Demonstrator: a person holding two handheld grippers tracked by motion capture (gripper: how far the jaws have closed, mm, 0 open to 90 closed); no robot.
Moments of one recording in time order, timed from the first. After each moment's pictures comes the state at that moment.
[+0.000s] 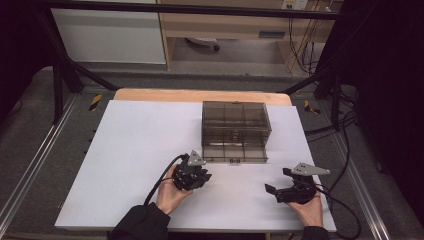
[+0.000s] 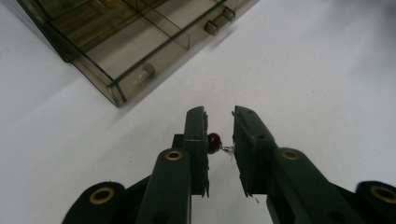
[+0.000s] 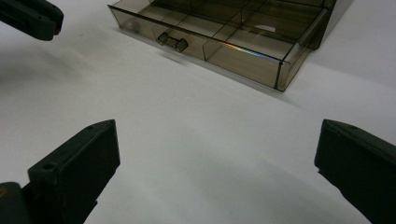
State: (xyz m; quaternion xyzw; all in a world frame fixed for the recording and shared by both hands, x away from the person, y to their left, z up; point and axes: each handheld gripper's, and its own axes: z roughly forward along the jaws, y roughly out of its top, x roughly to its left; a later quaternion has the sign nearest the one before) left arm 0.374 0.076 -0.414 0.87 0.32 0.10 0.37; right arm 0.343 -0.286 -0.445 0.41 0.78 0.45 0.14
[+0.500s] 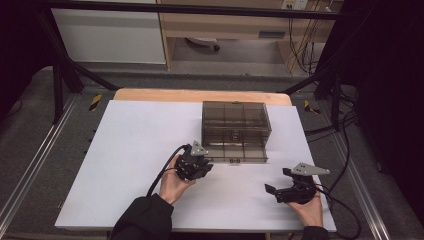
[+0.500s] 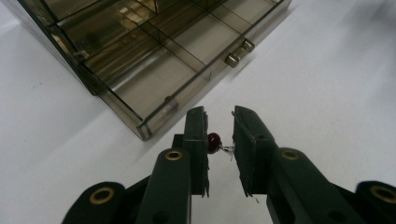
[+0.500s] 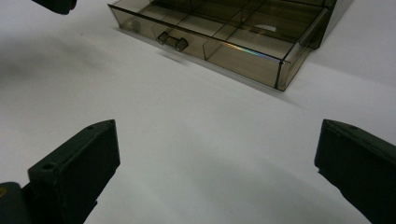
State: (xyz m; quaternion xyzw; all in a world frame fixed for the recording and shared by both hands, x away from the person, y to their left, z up) left arm 0.396 0.070 -0.402 0.86 0.32 0.12 0.37; right arm 0.343 -0.286 -0.445 0.41 0.78 0.45 0.14
